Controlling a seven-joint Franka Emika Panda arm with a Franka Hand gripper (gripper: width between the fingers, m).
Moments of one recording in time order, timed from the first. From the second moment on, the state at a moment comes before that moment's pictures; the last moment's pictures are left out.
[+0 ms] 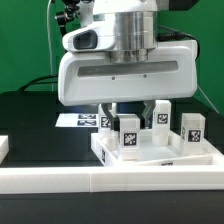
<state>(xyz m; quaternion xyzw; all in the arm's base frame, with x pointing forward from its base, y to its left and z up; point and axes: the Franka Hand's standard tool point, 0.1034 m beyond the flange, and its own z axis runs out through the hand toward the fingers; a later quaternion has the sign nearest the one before) 0.624 0.003 0.078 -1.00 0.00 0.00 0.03</state>
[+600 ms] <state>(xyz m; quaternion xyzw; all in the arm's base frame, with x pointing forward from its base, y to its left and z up) 0.624 -0.002 0.077 -0.94 0.32 0.01 0.06</state>
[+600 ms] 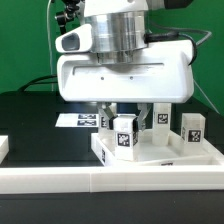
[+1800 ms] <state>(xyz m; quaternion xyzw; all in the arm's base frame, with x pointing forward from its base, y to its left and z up) 0.622 0.005 0.075 -0.81 0.58 0.03 0.05</state>
